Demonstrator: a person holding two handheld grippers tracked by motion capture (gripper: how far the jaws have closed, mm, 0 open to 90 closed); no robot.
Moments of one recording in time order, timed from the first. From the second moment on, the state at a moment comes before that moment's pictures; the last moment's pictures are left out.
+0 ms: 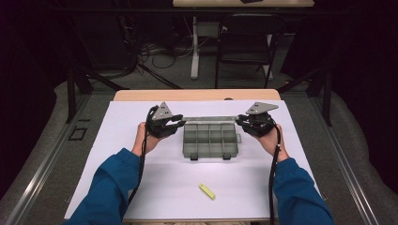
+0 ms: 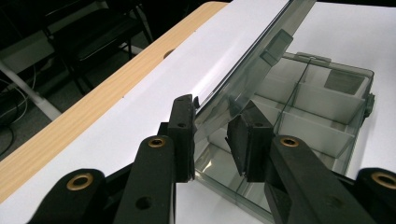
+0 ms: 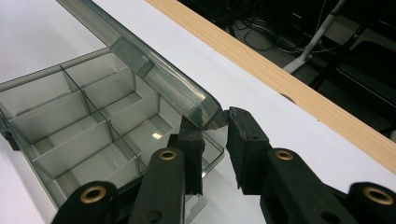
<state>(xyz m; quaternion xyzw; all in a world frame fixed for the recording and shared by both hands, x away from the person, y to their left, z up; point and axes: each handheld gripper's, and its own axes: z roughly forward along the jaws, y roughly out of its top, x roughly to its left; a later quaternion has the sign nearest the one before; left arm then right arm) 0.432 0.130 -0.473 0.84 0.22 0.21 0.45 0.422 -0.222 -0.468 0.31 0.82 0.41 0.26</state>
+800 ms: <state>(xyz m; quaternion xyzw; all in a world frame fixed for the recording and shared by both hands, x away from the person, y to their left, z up) 0.452 0.128 -0.469 0.83 0.24 0.20 0.45 0.445 -0.223 -0.461 0.34 0.82 0.40 0.24</state>
